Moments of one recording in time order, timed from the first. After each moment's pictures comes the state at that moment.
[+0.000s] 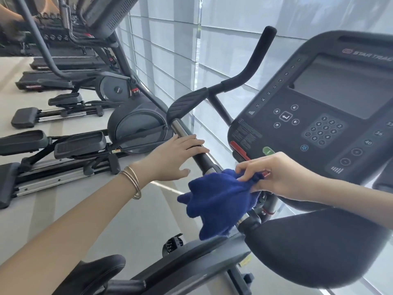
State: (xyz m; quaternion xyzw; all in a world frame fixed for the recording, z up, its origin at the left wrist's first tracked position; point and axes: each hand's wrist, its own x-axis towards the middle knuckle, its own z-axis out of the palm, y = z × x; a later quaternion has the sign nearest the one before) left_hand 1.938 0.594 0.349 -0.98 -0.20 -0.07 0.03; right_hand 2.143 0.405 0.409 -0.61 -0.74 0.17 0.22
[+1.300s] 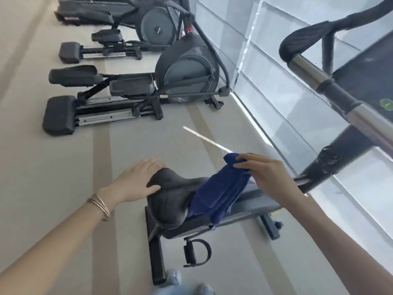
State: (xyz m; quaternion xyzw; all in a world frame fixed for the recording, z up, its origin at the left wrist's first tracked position) left_hand 1.537 0.563 0.139 -0.90 -0.42 0.03 -0.14; right_hand 1.862 0.433 0.246 -0.60 -0.76 0.06 0.25
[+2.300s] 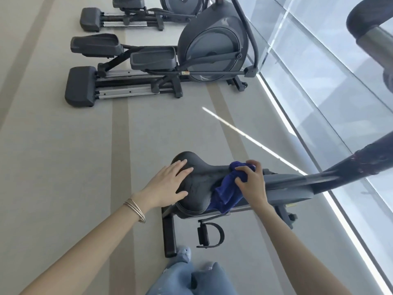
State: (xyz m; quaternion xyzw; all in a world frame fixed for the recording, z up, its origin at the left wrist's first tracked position) left_hand 1.536 0.526 0.090 -0.88 -0.42 0.03 -0.20; right_hand 1.804 0.476 0.084 -0.77 -0.54 0.21 0.26
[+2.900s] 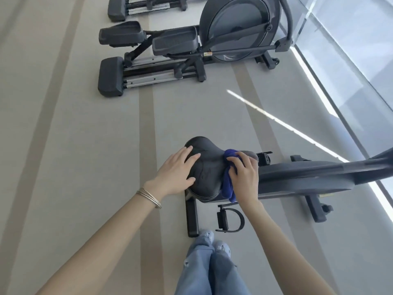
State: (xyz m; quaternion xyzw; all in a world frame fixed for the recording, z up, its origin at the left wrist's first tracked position) left_hand 1.553 0.510 0.109 -0.84 -0.50 0.08 -0.20; right_hand 1.752 0.466 0.061 -0.73 -0.61 0.13 0.29
